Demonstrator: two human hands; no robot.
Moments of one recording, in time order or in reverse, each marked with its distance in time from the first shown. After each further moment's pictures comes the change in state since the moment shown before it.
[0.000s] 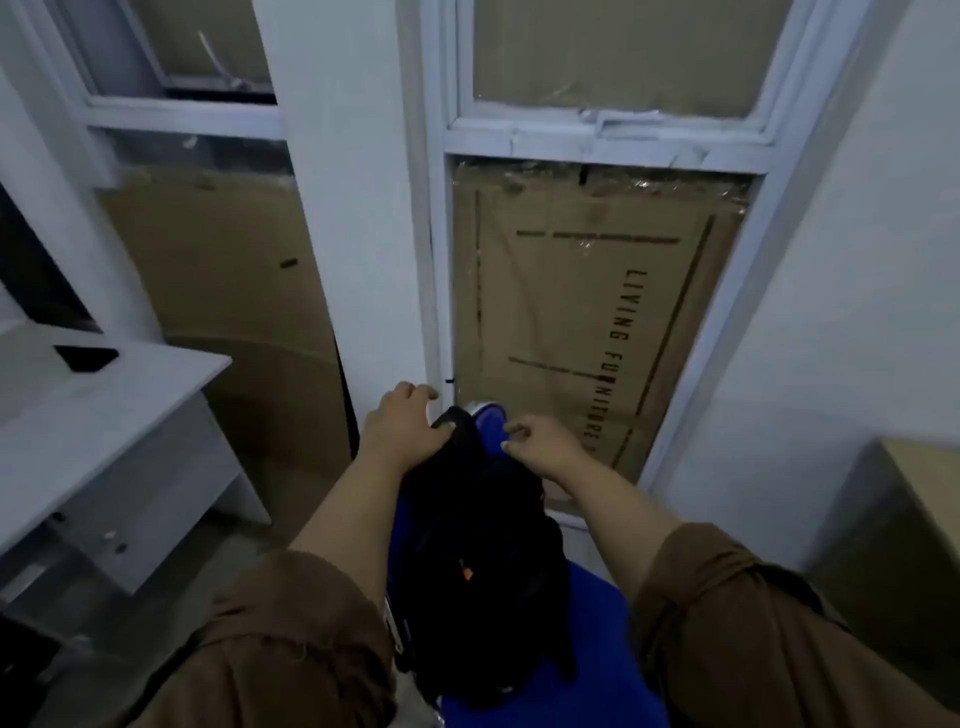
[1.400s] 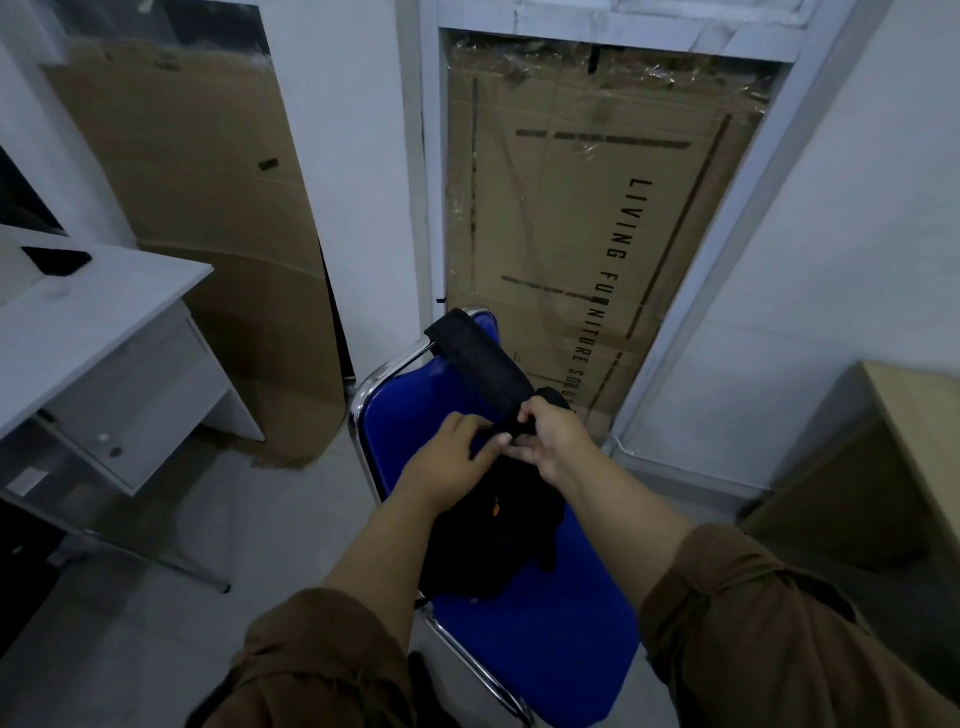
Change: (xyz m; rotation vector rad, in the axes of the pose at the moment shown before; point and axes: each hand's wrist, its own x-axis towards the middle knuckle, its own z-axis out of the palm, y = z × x) left_hand -0.120 0.020 0.107 -0.359 -0.259 0.005; right_hand -0.073 0.035 0.058 1.151 0.023 0.575
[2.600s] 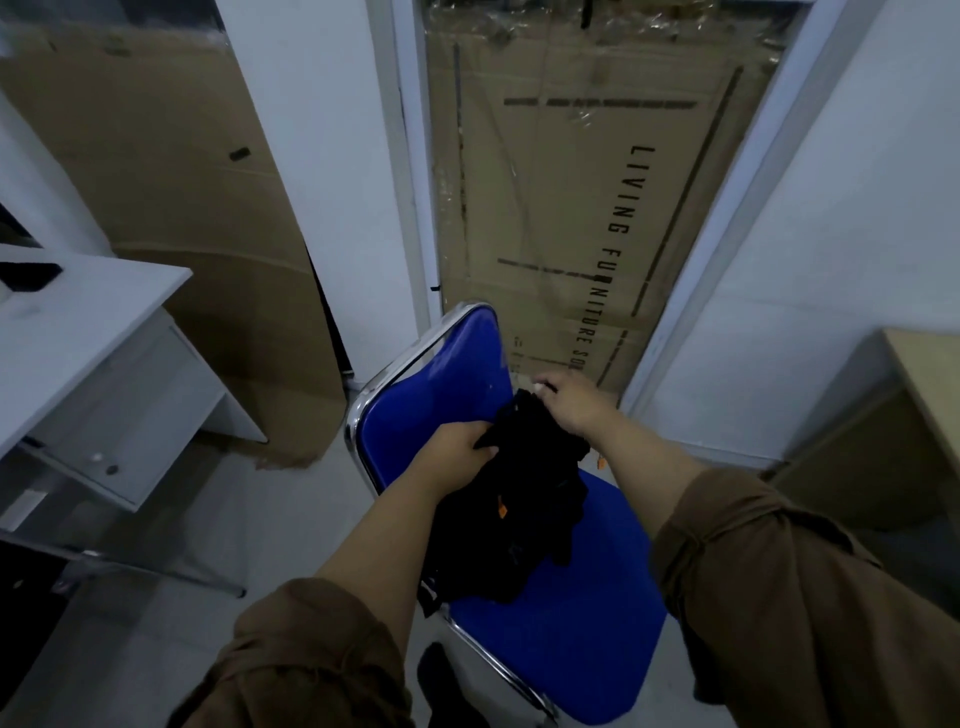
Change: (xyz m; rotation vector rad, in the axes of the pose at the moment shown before) left_hand 0.036 0.001 -0.023 -0.185 -0.257 -0.119; right_hand 0.074 -0.035 -0.026 -1.172 -0.015 -0.395
